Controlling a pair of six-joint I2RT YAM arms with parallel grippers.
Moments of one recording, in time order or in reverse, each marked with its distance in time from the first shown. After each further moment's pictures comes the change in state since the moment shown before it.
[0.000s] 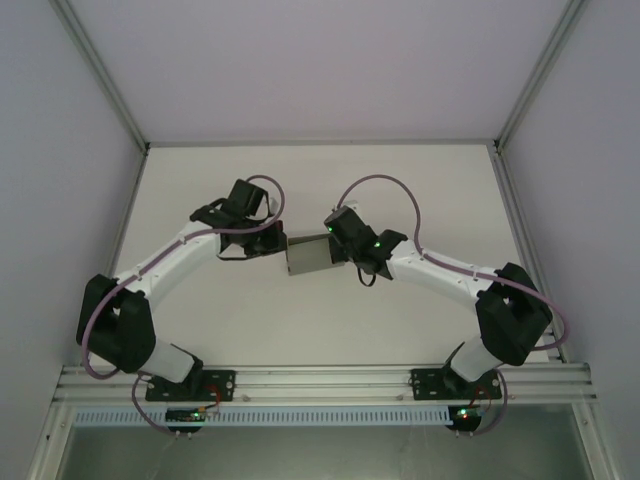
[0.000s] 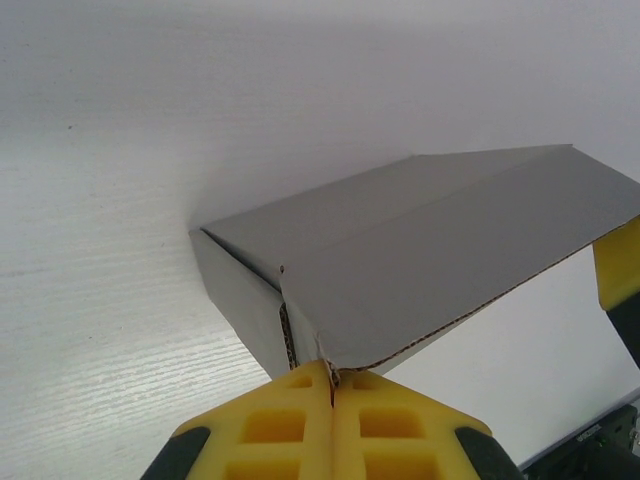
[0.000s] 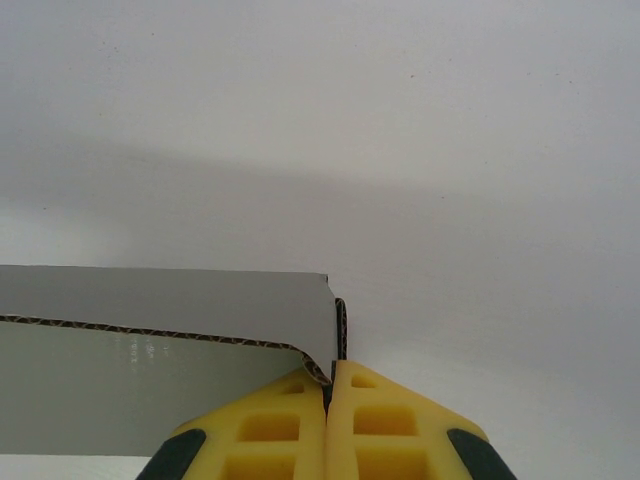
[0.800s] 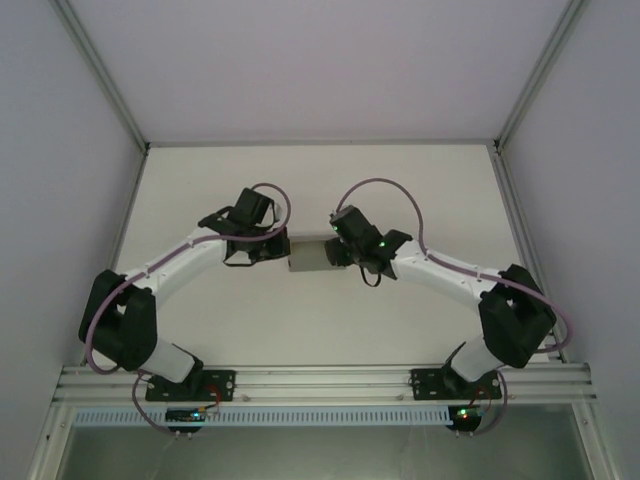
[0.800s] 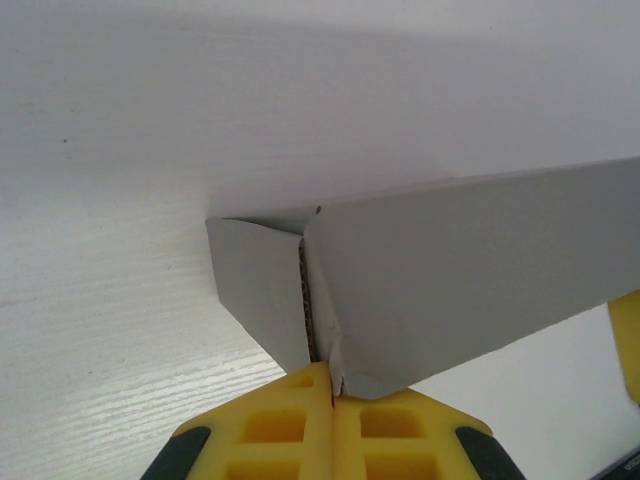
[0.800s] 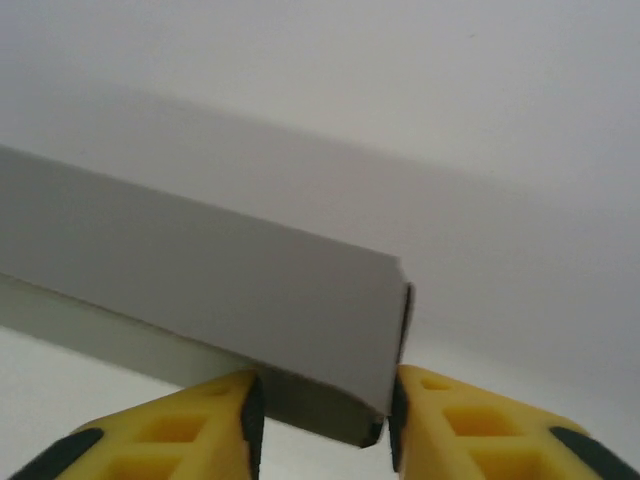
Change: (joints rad) left arm -0.038 0.019 -0.079 0.113 -0.054 0.000; right arm -0.052 -0.045 -0.031 0.011 -0.212 -0.088
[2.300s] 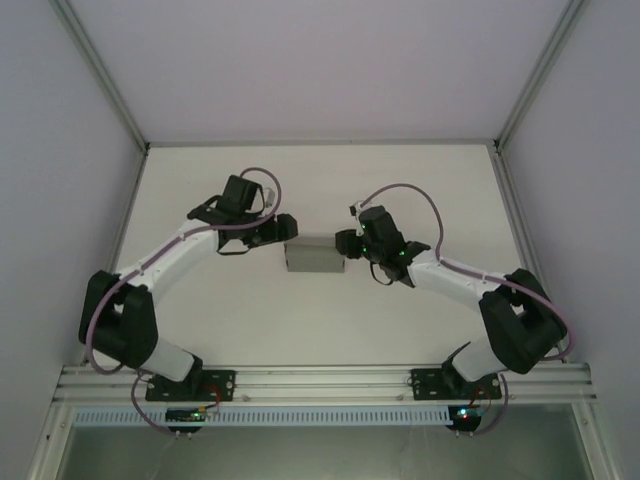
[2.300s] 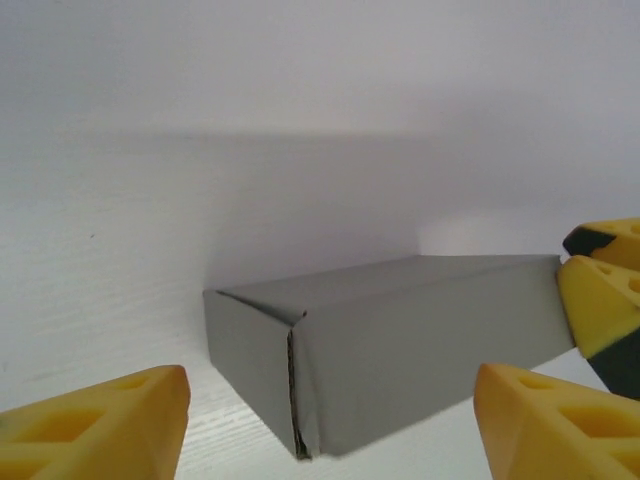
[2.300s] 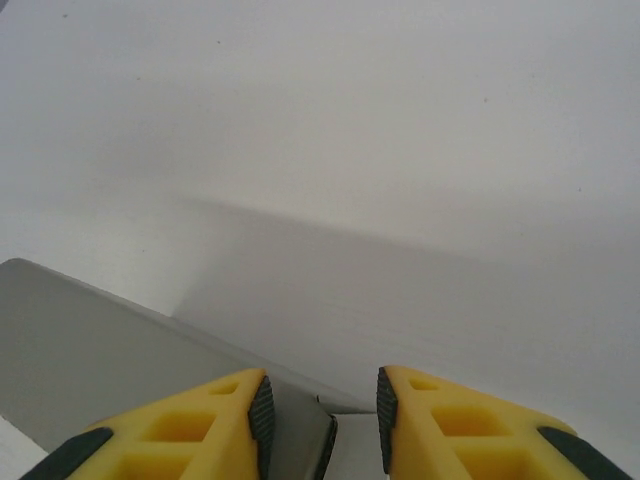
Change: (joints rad) left arm 0.092 0.019 0.061 0.034 0.071 0.049; right arm -0.122 -0.027 -0.238 0.433 -0.112 0.023
